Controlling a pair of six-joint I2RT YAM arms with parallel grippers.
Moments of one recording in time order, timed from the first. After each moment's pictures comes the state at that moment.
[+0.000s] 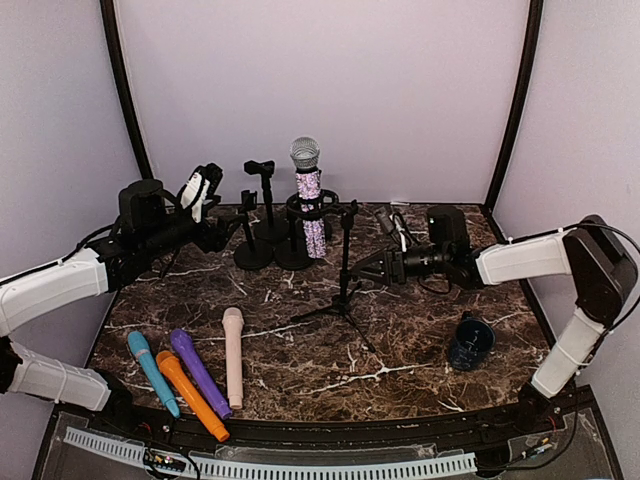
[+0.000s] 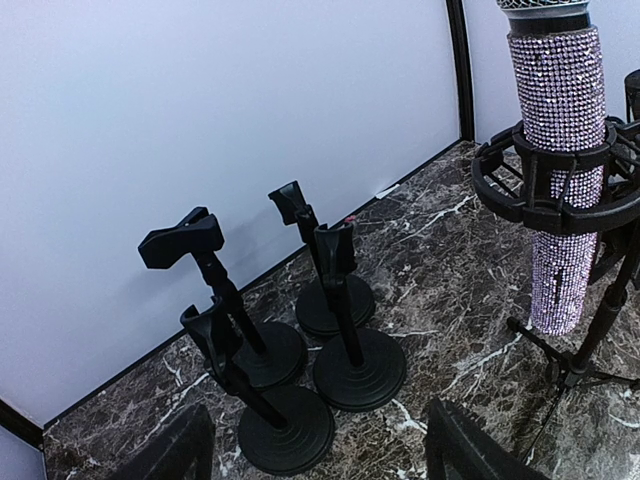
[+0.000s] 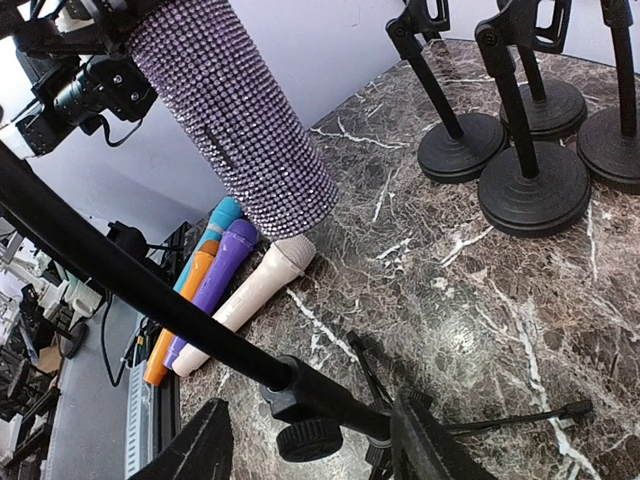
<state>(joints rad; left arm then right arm) -0.51 1.17 0.83 0.13 0.09 0.26 0.55 1.65 0.85 0.40 -0.86 0.29</state>
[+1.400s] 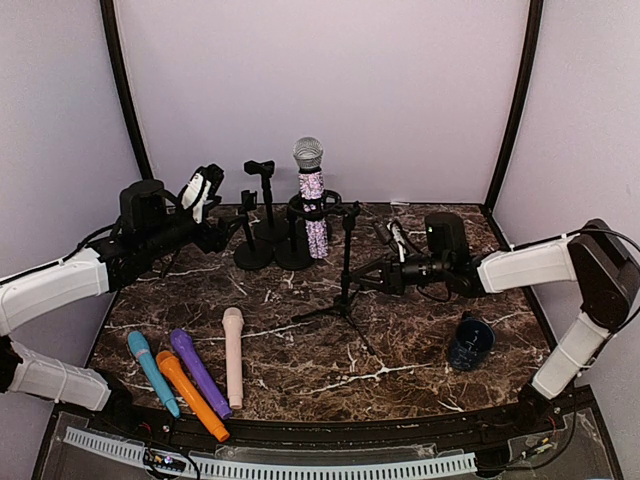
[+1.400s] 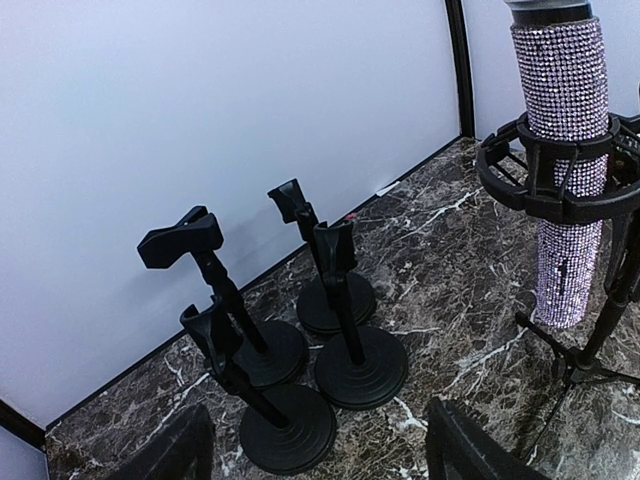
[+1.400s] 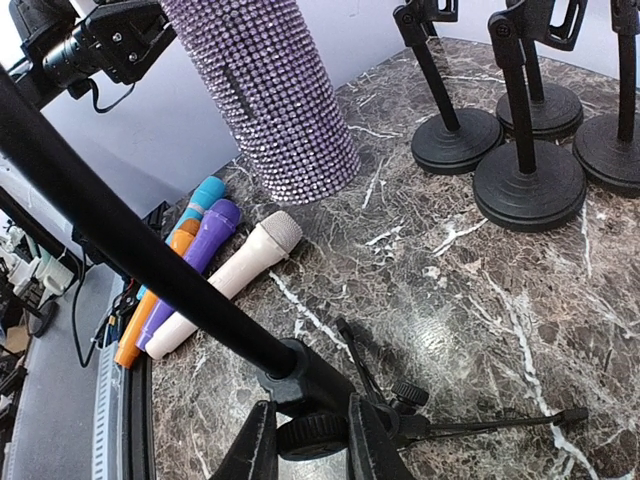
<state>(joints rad) -0.51 1.17 0.83 0.13 0.08 0.27 0.60 1.62 0.80 0.39 -0.78 0.19</state>
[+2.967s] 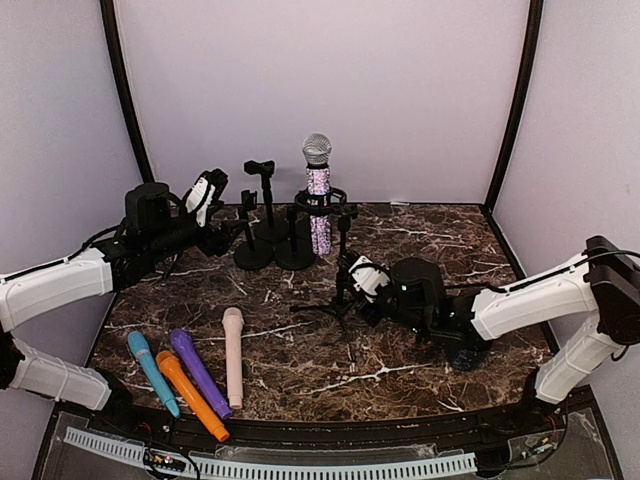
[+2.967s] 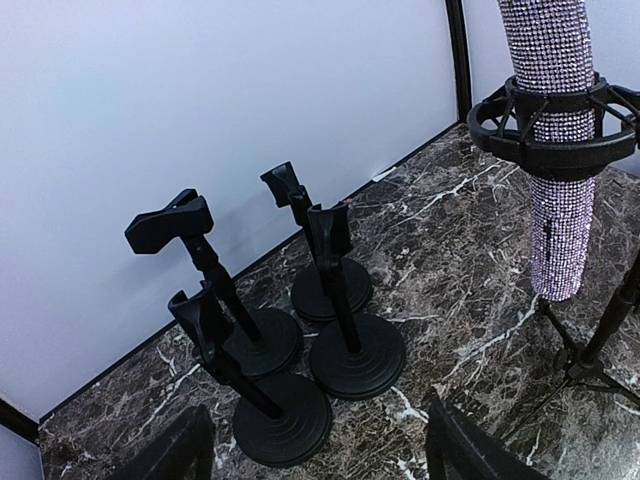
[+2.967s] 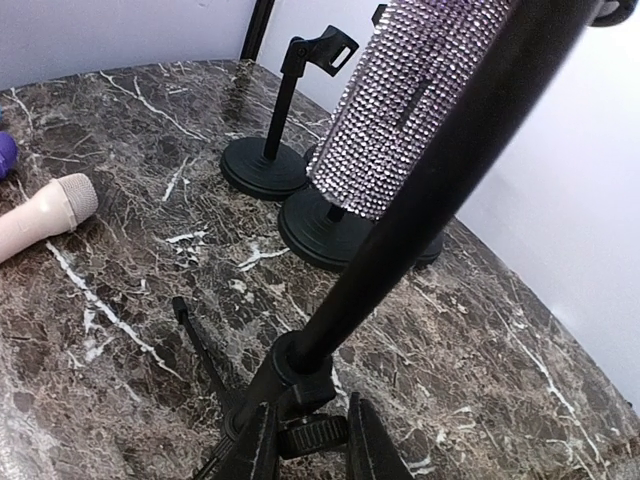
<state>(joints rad) -0.51 1.20 0.83 0.13 0.09 0.27 1.04 1.52 0.69 0.49 0.34 -0.27</state>
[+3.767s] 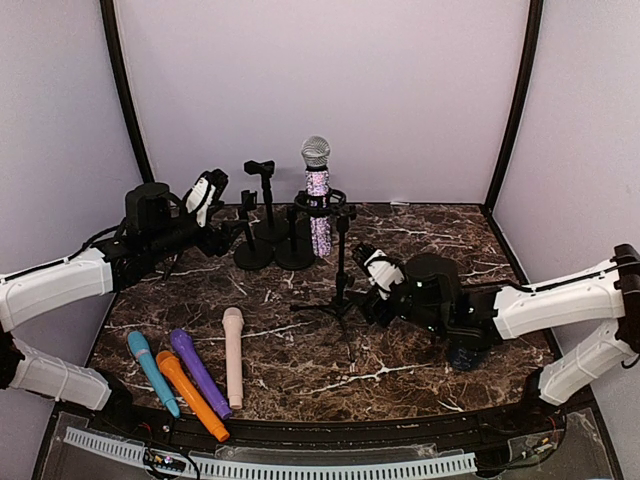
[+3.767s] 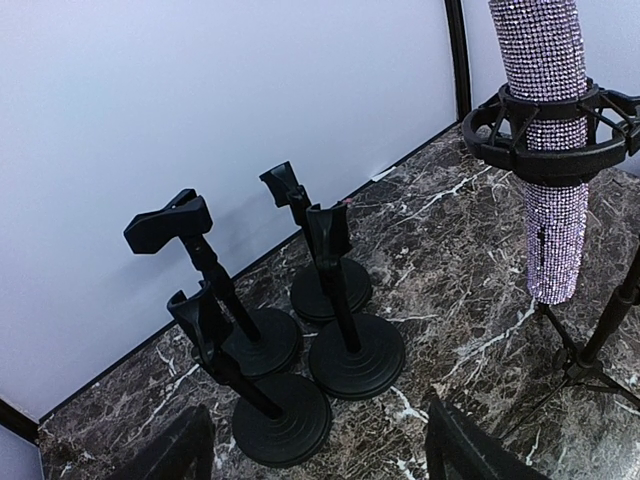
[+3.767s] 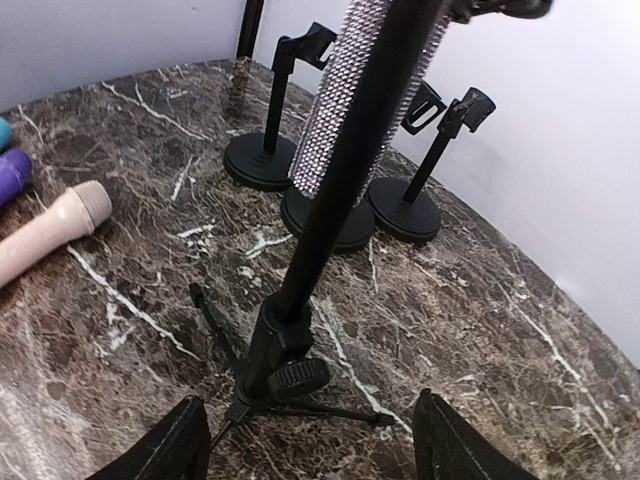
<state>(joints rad) -0.51 1.20 0.83 0.13 0.09 0.27 1.06 1.40 0.68 0.34 0.36 -0.18</state>
